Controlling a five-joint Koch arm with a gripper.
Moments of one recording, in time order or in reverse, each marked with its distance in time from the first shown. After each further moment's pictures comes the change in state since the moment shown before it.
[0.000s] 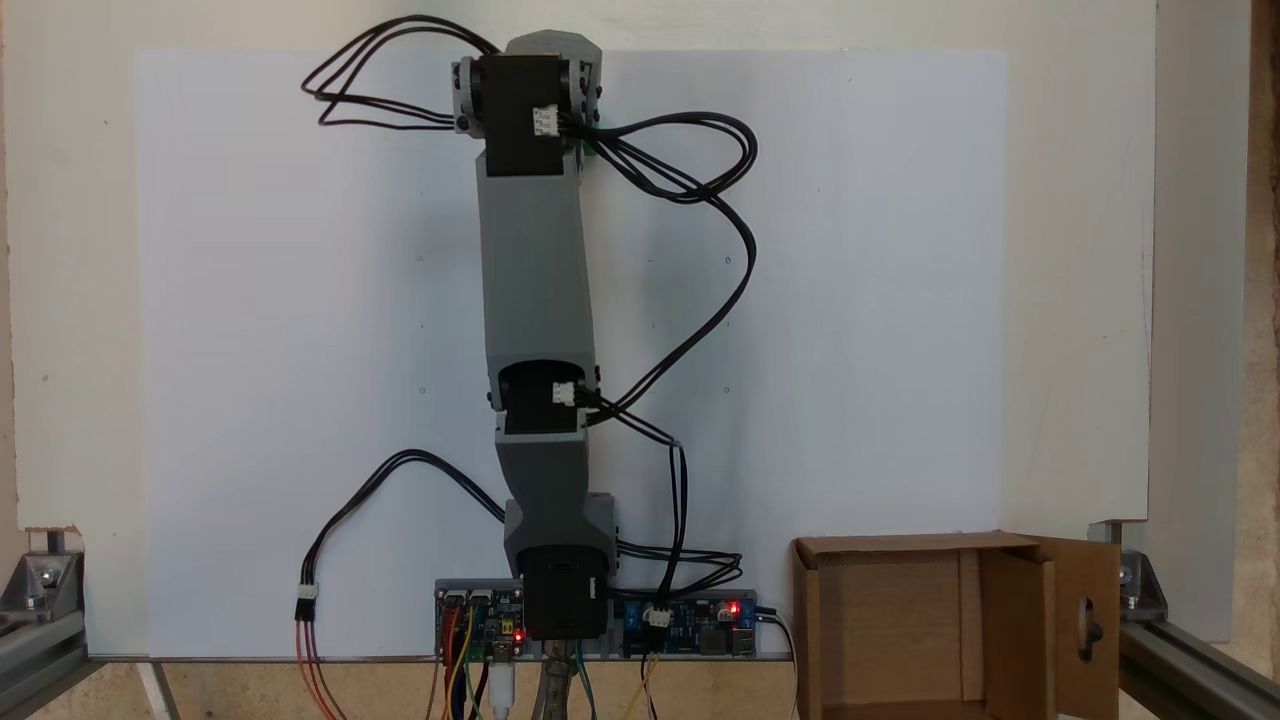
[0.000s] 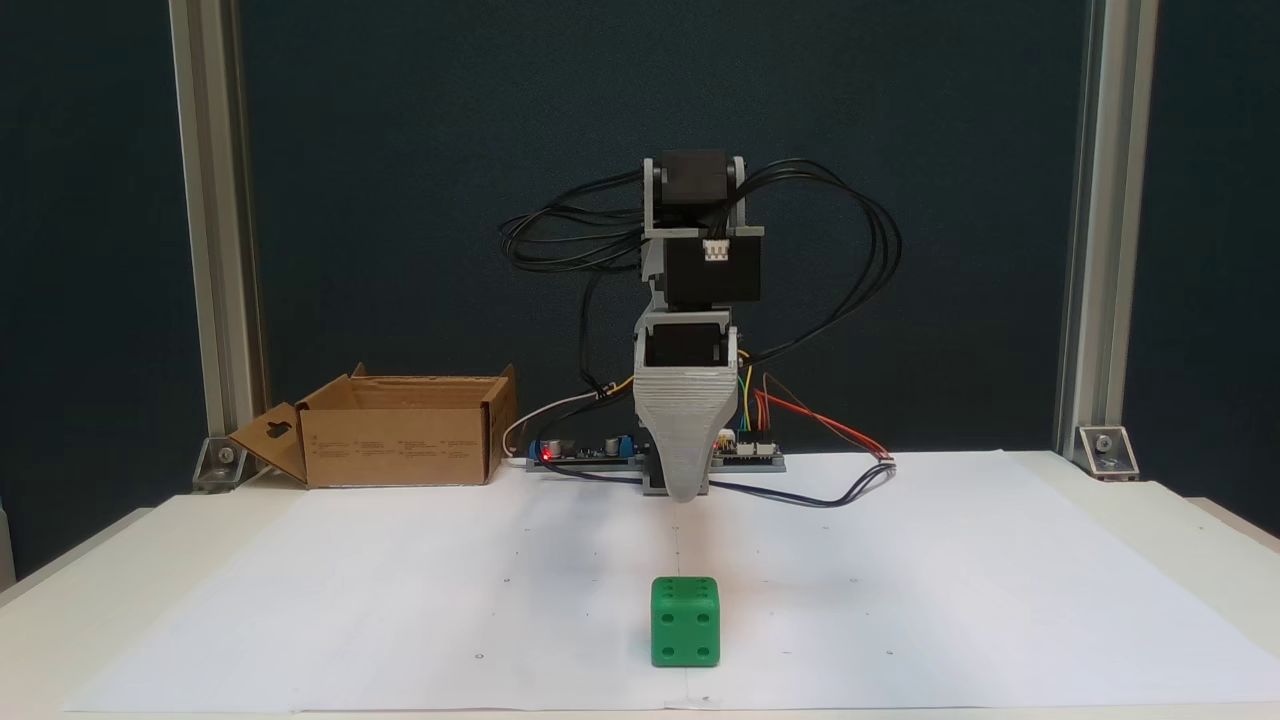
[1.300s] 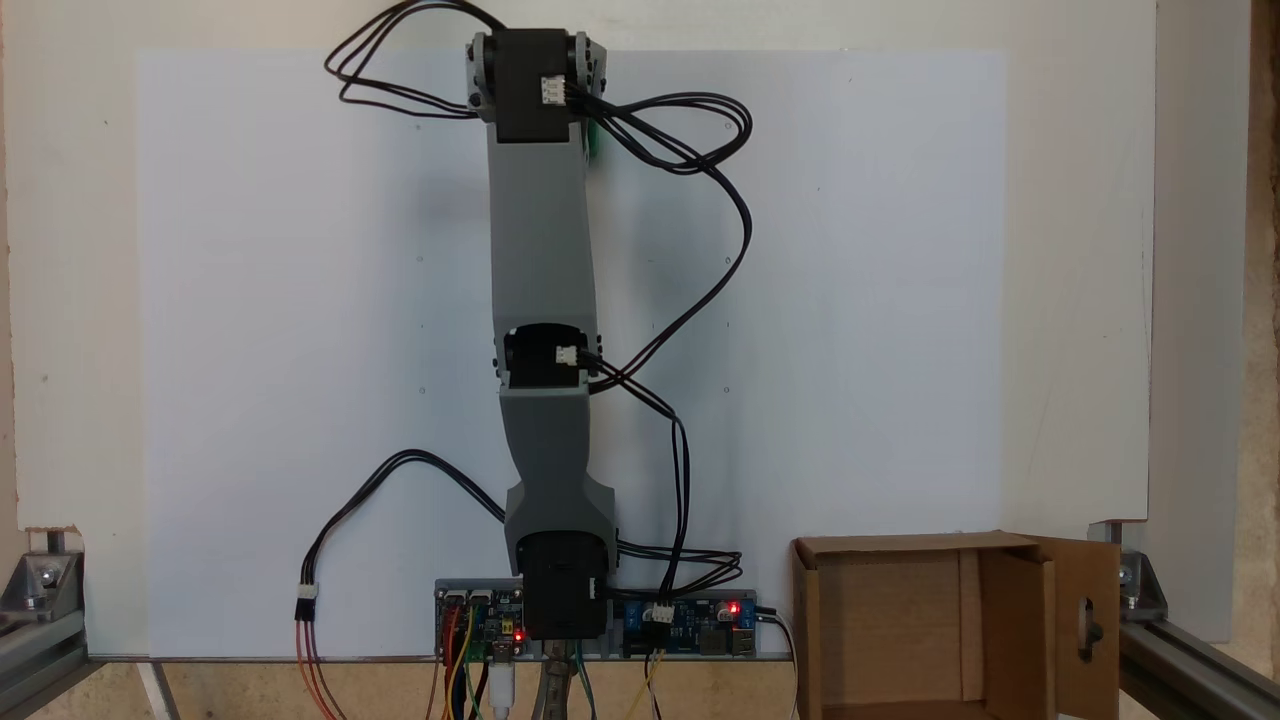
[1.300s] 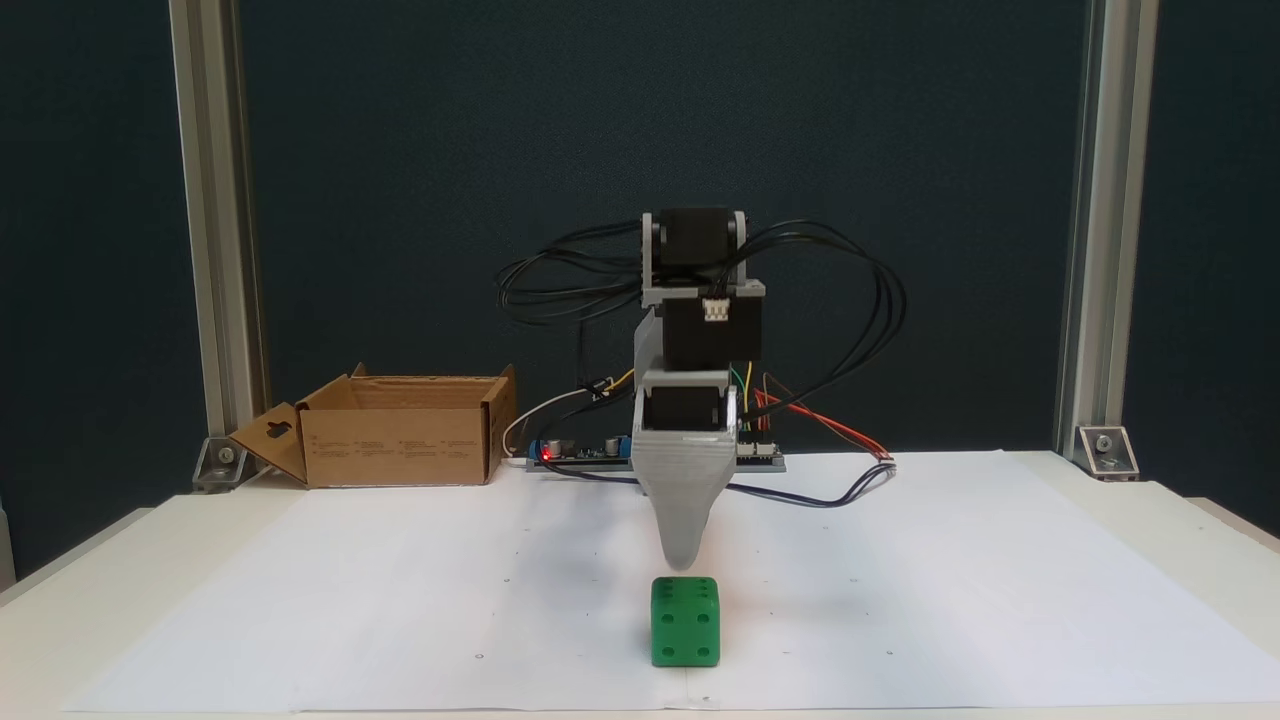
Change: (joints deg) arm 0.4 -8.1 -3.0 0.0 0.0
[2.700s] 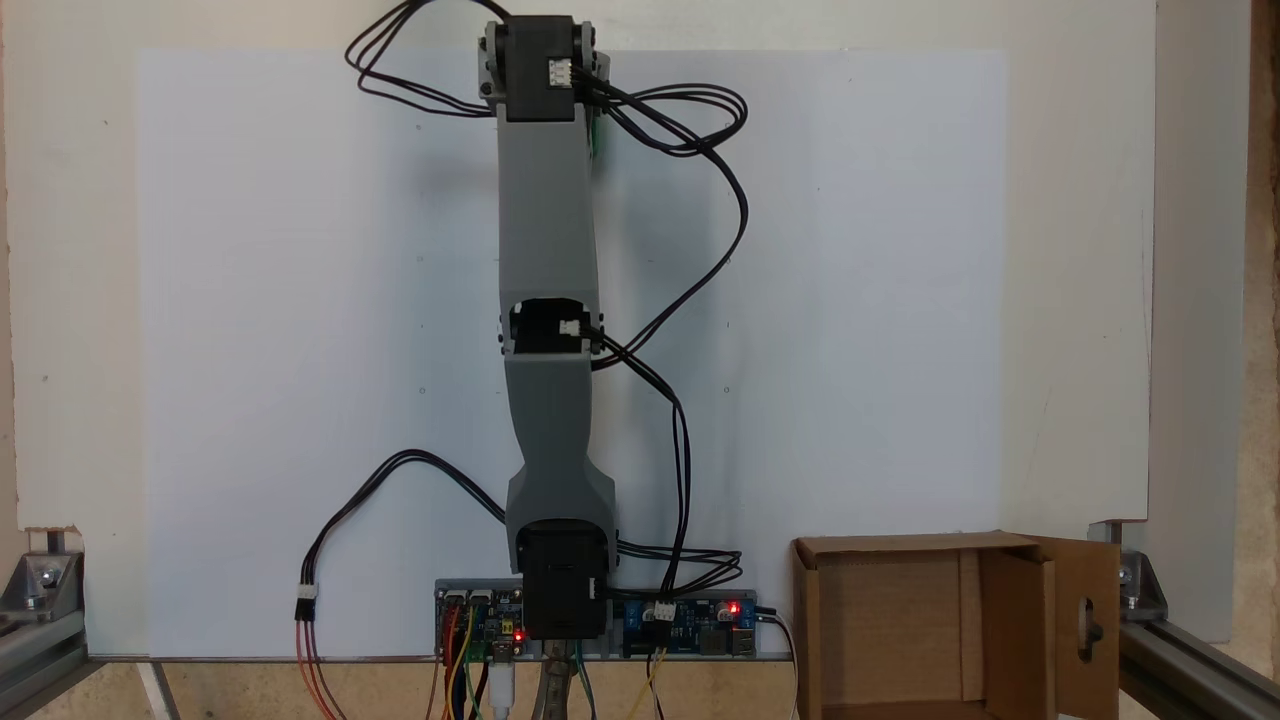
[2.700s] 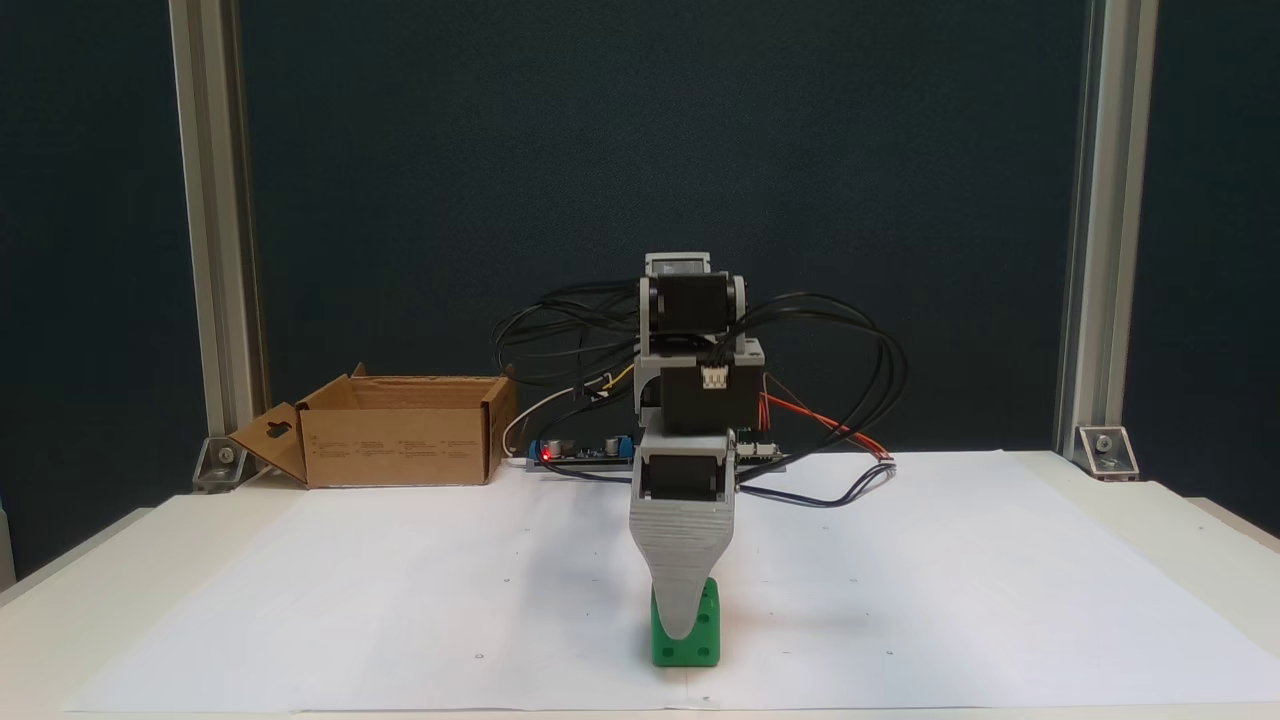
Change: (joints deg) arm 0.3 -6.9 -2.4 0.0 0.0
